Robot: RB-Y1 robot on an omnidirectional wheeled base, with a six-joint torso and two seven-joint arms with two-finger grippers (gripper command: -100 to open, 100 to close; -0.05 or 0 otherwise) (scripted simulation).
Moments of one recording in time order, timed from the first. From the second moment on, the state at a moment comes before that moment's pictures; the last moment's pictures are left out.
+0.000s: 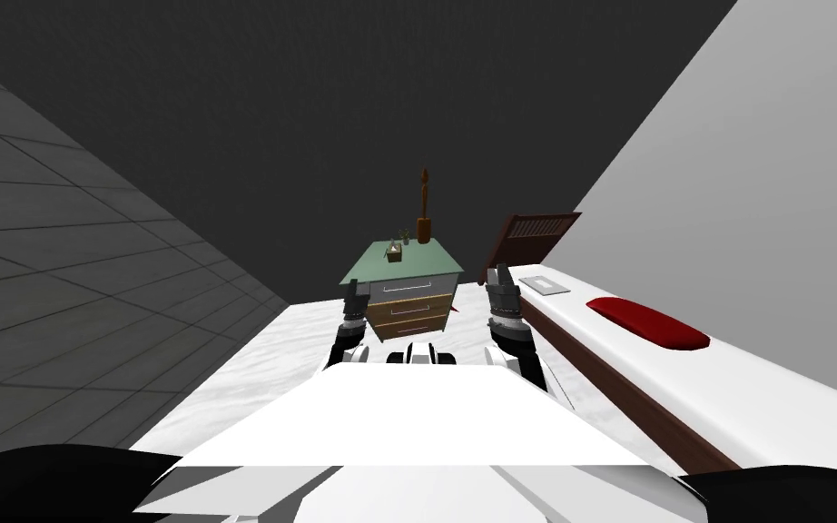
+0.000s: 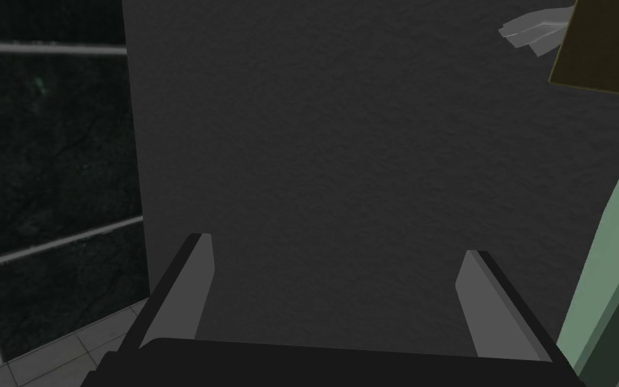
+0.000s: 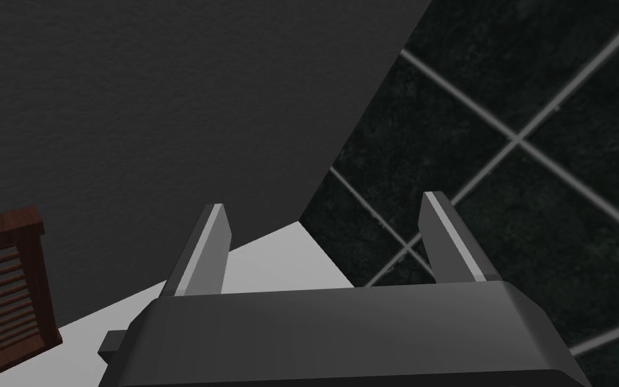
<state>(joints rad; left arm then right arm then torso) 0.40 0.16 -0.10 -1.85 0.12 -0.82 -0.05 0.53 -0.04 0.02 -2.25 0.11 -0.61 0.13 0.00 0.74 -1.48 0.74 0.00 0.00</state>
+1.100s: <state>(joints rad) 0.34 0.16 -0.14 -1.54 0.12 -1.05 -0.04 0.53 -0.04 0.02 -2.25 0.11 -0.61 0.13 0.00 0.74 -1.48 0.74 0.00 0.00</state>
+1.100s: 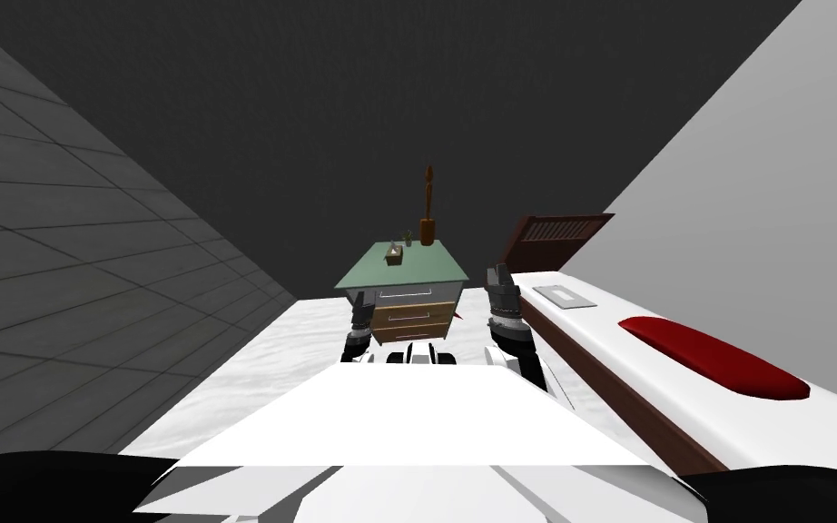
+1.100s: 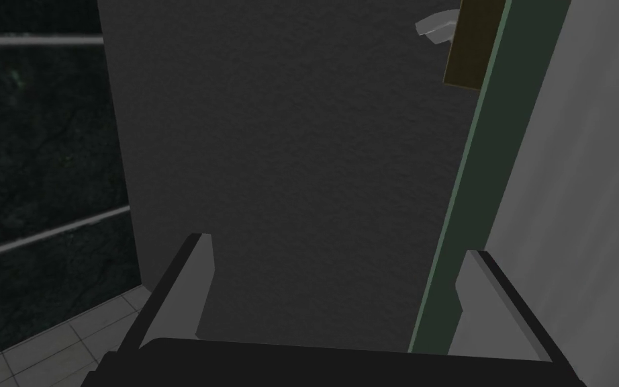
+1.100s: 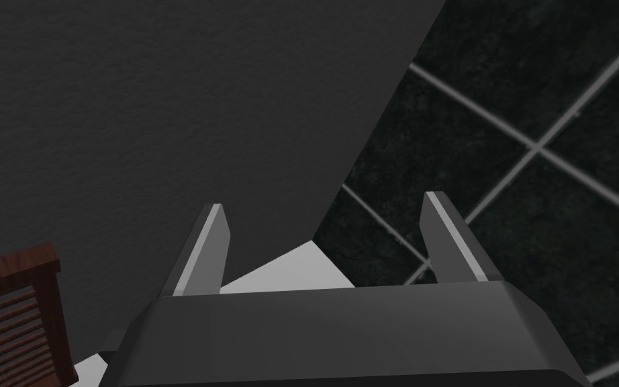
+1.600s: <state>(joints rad) 0.31 0.15 -0.15 -1.41 0.13 -1.14 -0.03 0.53 -0.04 0.02 -2.25 0.11 -0.61 0.13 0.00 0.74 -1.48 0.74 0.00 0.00</state>
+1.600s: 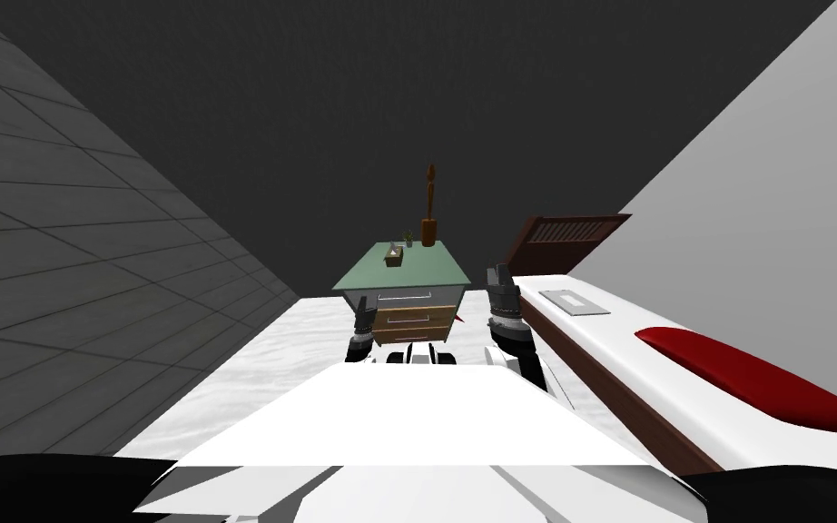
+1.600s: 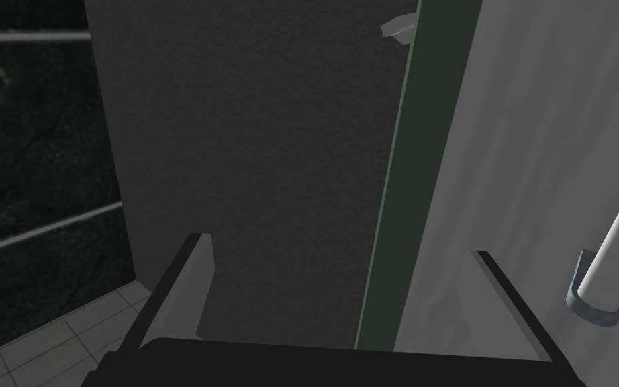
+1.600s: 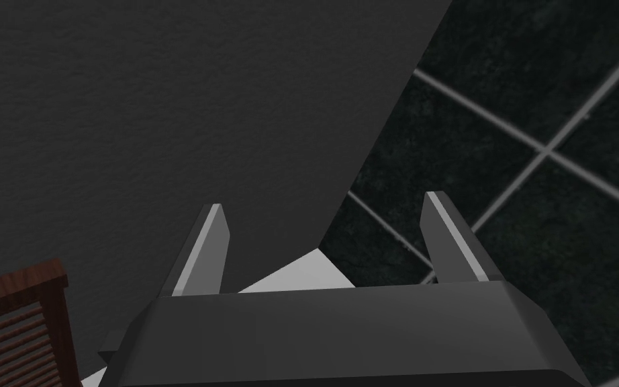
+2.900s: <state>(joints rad) 0.26 0.13 -0.18 -1.17 0.13 -1.32 -0.03 0.53 -0.04 0.02 -2.25 0.11 -0.61 0.13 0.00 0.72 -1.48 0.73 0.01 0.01</state>
